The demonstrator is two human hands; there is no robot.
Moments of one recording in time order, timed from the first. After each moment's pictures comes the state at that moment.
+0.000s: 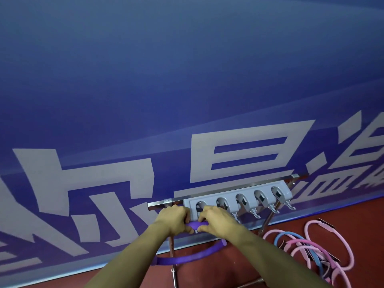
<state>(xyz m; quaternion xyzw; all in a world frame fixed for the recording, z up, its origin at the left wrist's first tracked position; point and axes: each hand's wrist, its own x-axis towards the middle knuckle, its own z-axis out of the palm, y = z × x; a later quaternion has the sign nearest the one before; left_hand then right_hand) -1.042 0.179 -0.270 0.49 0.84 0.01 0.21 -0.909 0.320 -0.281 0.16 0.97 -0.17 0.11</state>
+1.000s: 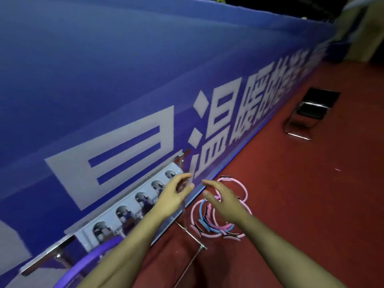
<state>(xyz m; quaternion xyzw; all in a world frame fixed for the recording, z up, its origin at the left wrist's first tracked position) -0.826 0.345 -0.207 0.59 0.56 0.43 0.39 -0.613 0.375 -0.214 0.45 0.77 -0.32 -0.31</state>
